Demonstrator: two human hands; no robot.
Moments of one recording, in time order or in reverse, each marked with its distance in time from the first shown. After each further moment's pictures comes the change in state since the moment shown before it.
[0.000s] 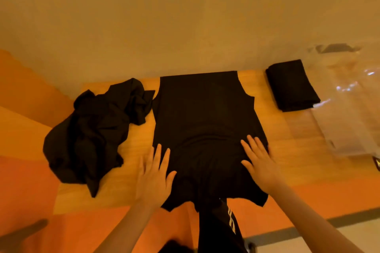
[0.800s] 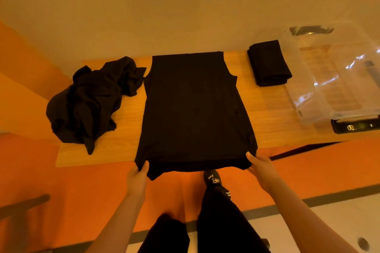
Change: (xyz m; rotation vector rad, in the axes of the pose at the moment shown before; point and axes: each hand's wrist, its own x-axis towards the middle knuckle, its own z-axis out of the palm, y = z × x) left_hand -0.095 0.045 0.001 -1.444 0.094 -0.887; right_hand -0.101 0.020 0.007 1.529 -0.090 0.762
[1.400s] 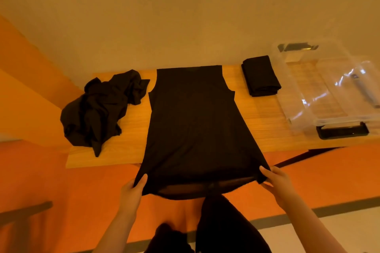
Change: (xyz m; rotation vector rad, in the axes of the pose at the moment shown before) left_hand -0.054 0.010 -0.026 0.024 -0.070 0.026; right_hand -0.049 -0.009 -0.052 0.068 0.017 -0.041
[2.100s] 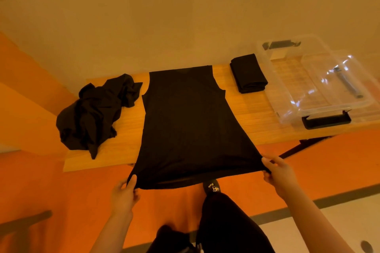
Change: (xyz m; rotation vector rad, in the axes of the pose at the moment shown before) left_hand -0.018 0.006 -0.003 -0.132 0.176 -0.075; right_hand -0.025 -0.016 -0.013 -0.072 0.148 -0.093
